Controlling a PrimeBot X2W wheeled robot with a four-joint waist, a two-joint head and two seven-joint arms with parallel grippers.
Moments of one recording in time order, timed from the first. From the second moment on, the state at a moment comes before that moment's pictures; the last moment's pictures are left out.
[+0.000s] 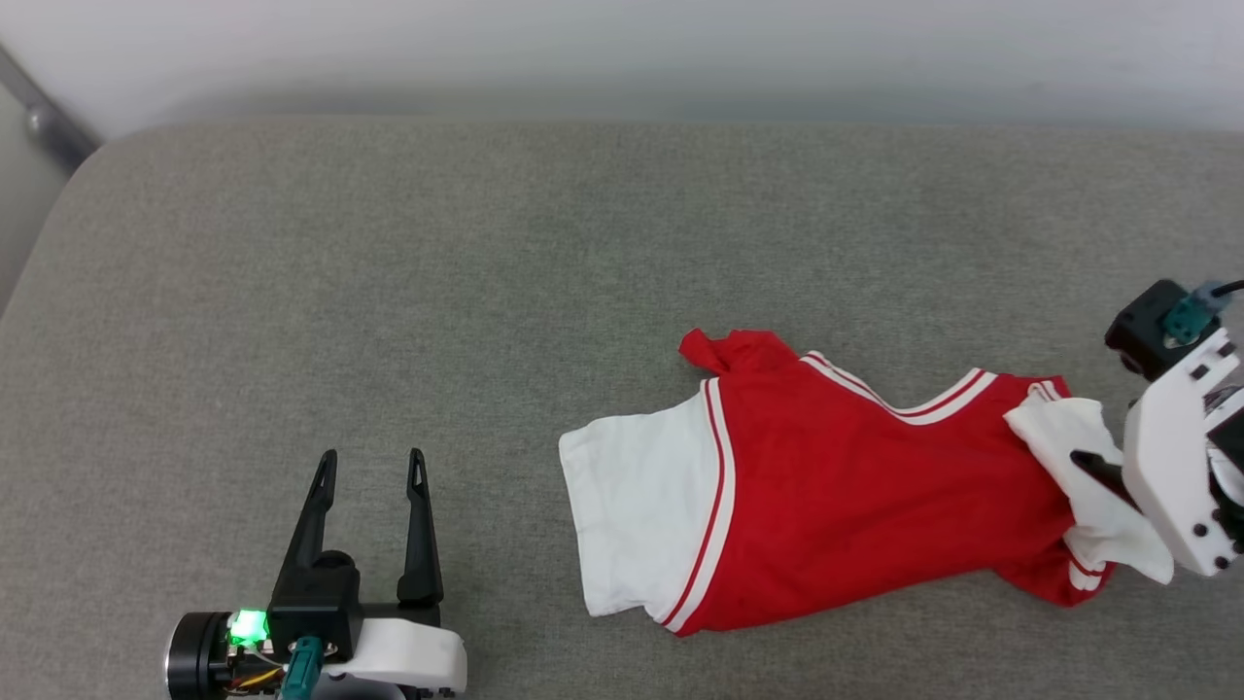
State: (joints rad) left arm 0.01 0.09 -0.12 0.04 -0.04 0.15 -0.26; right arm -0.58 -0.91 0.66 0.02 0.71 0.13 0.82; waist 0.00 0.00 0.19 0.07
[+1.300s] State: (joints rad) left arm -0.01 0.08 -0.09 0.07 -0.03 0.12 -0.26; right arm -0.36 -0.77 0.46 0.56 0.79 0.13 0.35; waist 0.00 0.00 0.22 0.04
